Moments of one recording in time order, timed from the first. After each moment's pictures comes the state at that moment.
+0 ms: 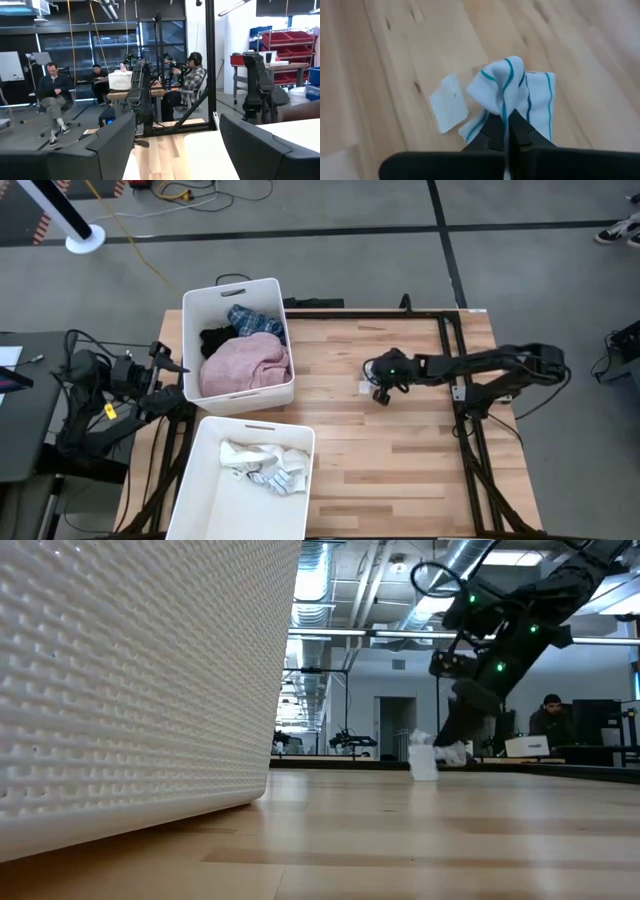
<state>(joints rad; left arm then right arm) 0.63 0.01 0.76 -0.50 0.70 -0.03 -0.25 1.36 0.53 -0.06 0.16 0.08</state>
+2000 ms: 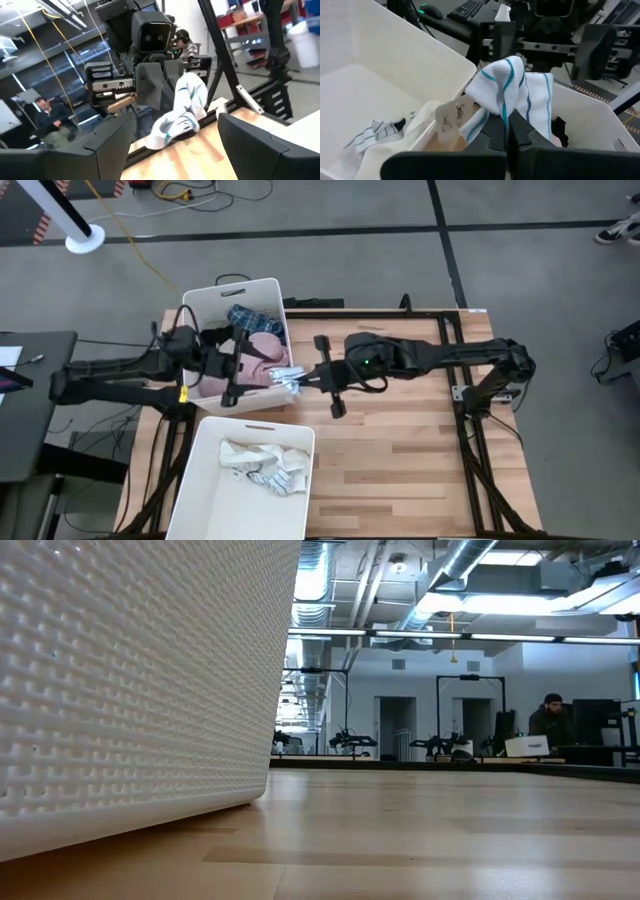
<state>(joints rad) 0.18 0.81 0.74 0.22 0.38 0.44 0.05 1.64 1.60 -0.26 -0.06 -0.40</state>
